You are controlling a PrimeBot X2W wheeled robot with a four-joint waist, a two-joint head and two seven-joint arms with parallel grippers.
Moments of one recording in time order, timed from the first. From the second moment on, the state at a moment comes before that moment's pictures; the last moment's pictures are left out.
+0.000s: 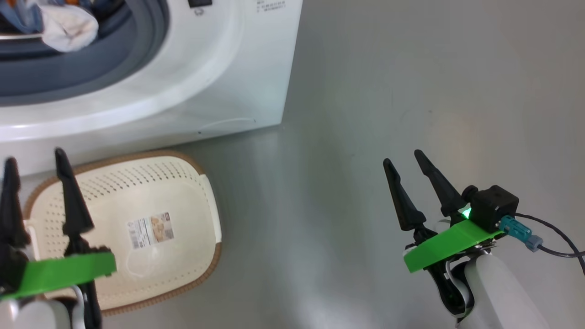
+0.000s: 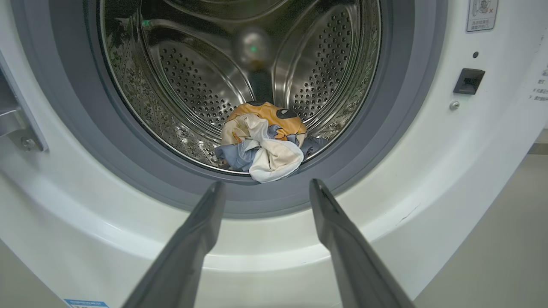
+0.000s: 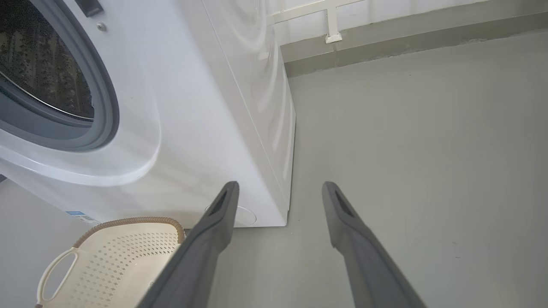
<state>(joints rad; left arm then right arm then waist) -0.23 0.03 0.16 -0.01 -0.15 -0.02 -0.26 -0.34 -0.10 0.20 0.27 0.36 0.12 -0.26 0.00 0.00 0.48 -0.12</state>
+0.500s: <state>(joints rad) -0.04 0.03 0.07 -0.03 -0.19 0.04 -0.26 -0.26 -0.11 0.17 0.26 0.32 0.12 -0.26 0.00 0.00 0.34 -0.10</state>
